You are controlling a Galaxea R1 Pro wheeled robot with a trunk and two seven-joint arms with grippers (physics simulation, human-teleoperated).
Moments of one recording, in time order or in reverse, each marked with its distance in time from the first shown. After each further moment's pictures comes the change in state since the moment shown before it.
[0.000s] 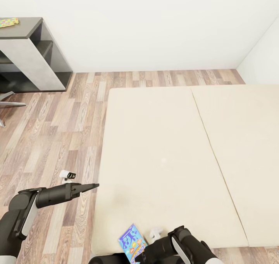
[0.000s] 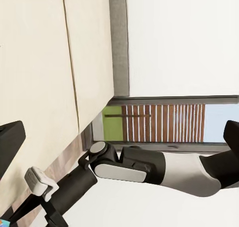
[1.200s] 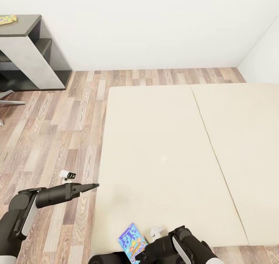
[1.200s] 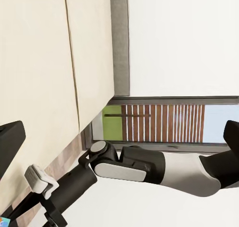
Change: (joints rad) left arm 0.000 0.000 0.000 0.000 0.000 0.000 0.000; right arm 0.000 -0.003 -0.009 0.000 -0.002 -0.019 -0.001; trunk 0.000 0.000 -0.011
